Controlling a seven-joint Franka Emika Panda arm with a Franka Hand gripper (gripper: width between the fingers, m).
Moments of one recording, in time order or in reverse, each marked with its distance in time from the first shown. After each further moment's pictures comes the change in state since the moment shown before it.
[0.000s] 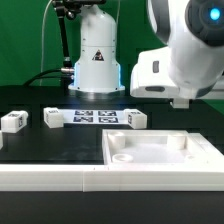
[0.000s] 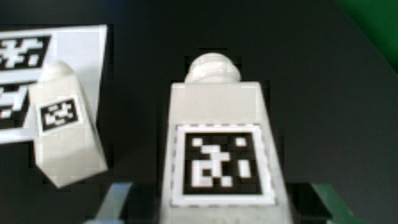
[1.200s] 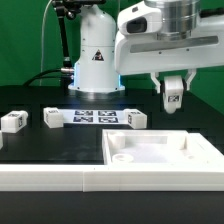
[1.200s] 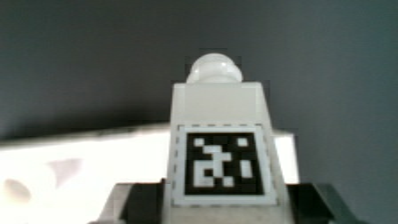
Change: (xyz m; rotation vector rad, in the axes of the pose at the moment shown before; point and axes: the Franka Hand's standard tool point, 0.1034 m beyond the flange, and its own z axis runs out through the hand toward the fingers) arm 0.017 0.032 -0.069 -0.002 0.777 -0.162
